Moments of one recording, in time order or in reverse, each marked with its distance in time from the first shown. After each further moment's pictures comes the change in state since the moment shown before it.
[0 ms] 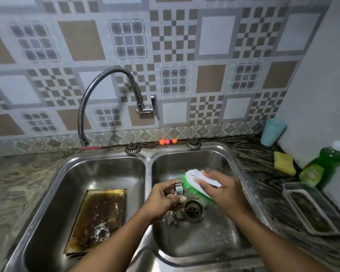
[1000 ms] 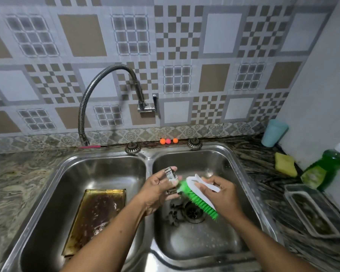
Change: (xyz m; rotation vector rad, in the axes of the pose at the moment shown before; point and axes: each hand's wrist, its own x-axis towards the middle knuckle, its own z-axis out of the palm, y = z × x) left_hand 0.018 0.017 -0.032 -0.475 -0.069 -0.128; right_hand -0.006 -0.001 0.016 0.246 -0.113 0.286
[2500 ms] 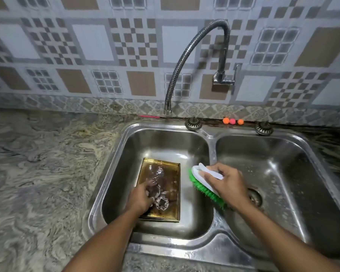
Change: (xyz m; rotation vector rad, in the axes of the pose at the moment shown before) left_hand -0.104 -0.025 -0.276 1.184 0.746 -0.186; right_hand -0.023 -0.019 0.198 -0.343 -0.235 0.045
